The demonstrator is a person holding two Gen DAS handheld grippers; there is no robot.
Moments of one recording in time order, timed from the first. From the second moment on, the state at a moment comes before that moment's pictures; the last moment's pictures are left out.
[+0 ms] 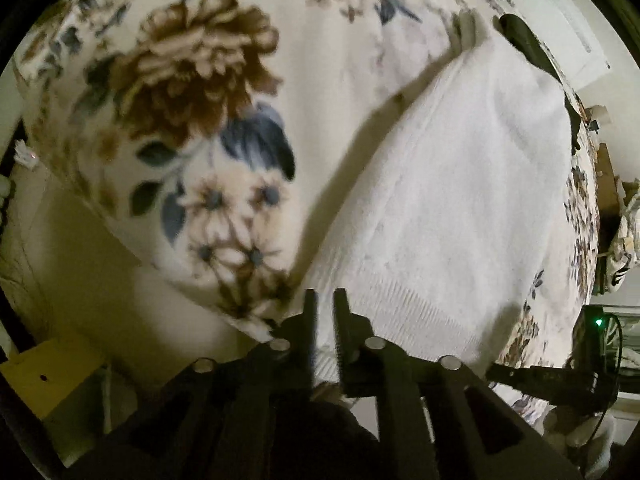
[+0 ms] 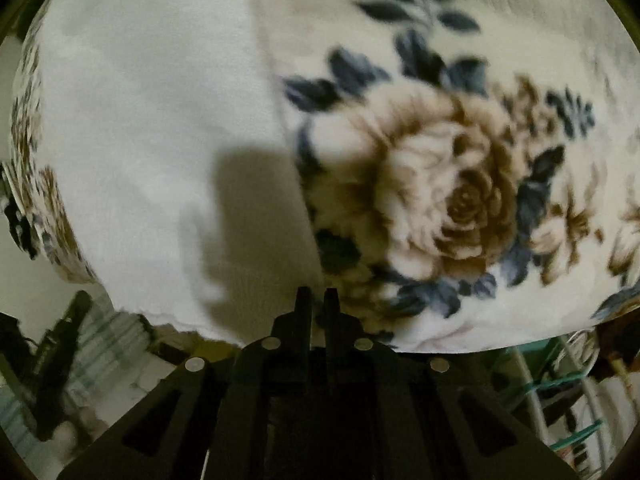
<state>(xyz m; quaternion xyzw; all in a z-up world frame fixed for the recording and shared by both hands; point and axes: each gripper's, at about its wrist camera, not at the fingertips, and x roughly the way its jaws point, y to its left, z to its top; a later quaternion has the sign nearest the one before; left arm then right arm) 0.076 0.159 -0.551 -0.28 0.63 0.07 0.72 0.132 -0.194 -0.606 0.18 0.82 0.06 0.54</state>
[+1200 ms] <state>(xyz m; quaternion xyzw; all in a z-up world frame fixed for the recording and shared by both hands) 0.083 0.141 -0.590 -0.25 0.66 0.02 0.71 0.064 -0.160 -0.616 0.15 0.81 0.03 0.56</state>
